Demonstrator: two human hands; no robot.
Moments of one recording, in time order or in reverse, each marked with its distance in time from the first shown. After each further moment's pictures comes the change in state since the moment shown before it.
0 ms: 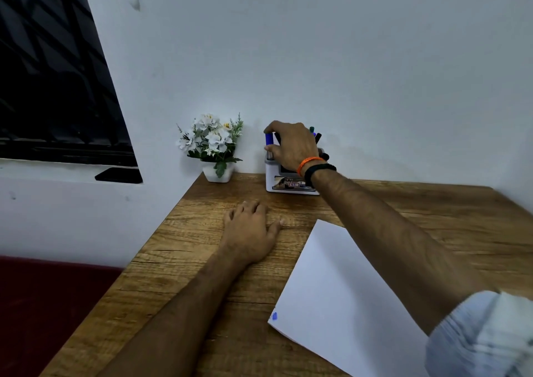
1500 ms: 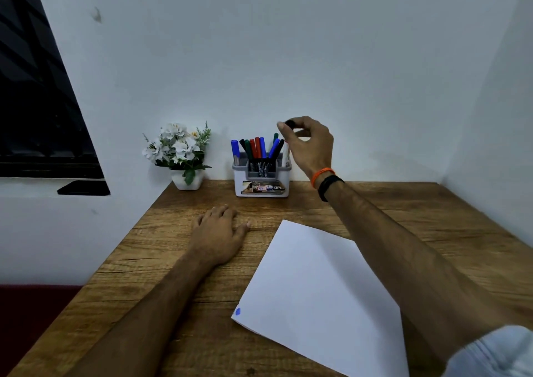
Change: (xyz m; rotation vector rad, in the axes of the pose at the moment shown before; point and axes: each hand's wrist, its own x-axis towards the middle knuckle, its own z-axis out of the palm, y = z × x) left_hand -0.001 0.000 0.000 -0.002 -0.007 -0.012; right_hand -0.049 0.044 -0.056 0.538 0.493 0.261
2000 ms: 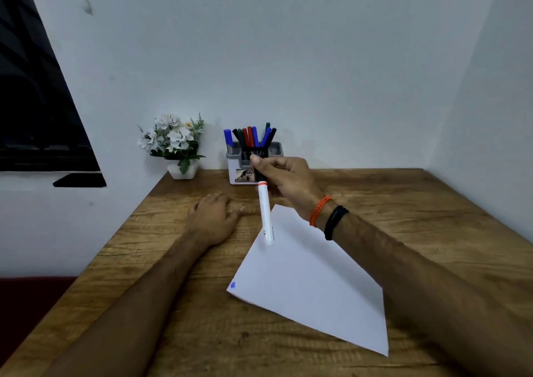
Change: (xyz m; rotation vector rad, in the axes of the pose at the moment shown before) left_hand 0.001 -0.002 -0.001 -0.052 -0.016 -0.009; right_hand -0.097 -0.050 -0.036 0.384 -0.486 0.425
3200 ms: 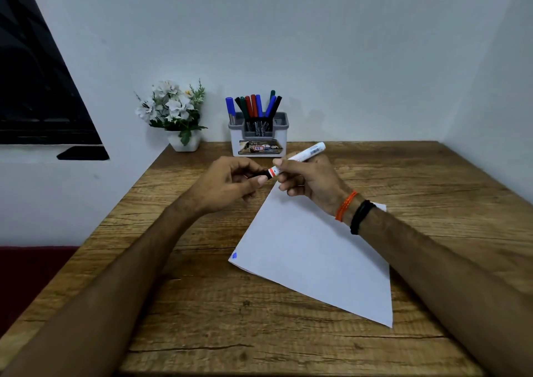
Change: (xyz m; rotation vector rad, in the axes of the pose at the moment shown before) left_hand -0.030 0.032 -0.042 -0.838 -0.141 0.360; right_hand -0.022 0.033 -0.032 0.094 -0.120 0.116
